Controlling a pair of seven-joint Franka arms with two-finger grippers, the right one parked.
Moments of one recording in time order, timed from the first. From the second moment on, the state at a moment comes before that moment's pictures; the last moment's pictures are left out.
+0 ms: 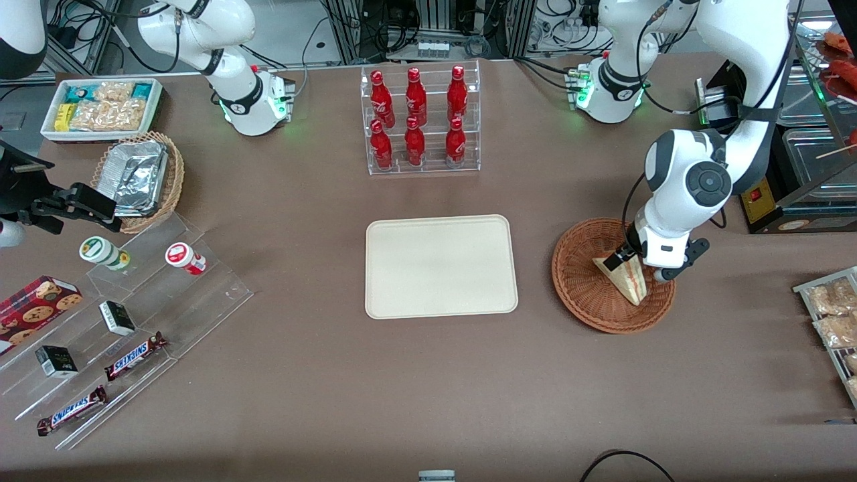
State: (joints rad) arm -0.06 0.18 -0.10 -2.28 0.02 2.42 -0.81
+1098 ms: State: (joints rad) arm -0.06 0.25 -0.10 -2.14 0.01 2.32 -0.80
